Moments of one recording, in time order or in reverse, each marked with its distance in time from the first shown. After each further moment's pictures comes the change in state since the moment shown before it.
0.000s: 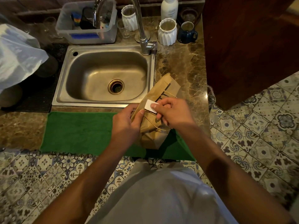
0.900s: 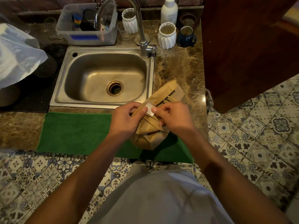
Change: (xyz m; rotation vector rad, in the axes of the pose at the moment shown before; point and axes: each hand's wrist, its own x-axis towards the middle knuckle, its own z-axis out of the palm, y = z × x) left_hand 0.015 0.007 -0.004 -0.271 -0.134 -0.093; right_hand -0.004 0.000 -0.007 -0.542 0.079 -0.150
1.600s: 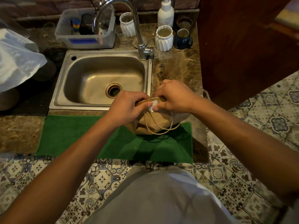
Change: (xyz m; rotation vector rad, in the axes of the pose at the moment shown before) left_hand 0.044 0.027 -0.016 0.582 -0.232 0.479; right_hand 0.047 -0.032 -0.052 -0.708 -0.219 -0.639
